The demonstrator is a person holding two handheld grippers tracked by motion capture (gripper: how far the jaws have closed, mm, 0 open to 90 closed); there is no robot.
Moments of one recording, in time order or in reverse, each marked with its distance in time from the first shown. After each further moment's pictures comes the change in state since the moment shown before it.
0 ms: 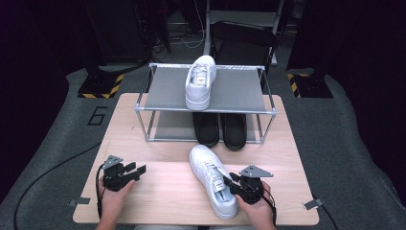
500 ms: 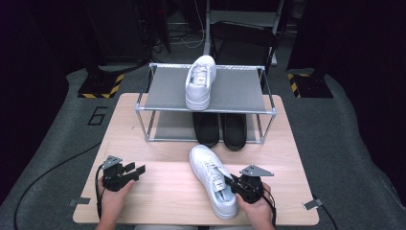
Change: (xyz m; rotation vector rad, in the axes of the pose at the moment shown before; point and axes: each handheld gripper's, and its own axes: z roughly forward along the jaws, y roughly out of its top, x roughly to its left) left arm 0.002 -0.002 0.001 -0.007 0.010 -0.015; right arm 0.000 0.001 -0.001 0.009 0.009 0.052
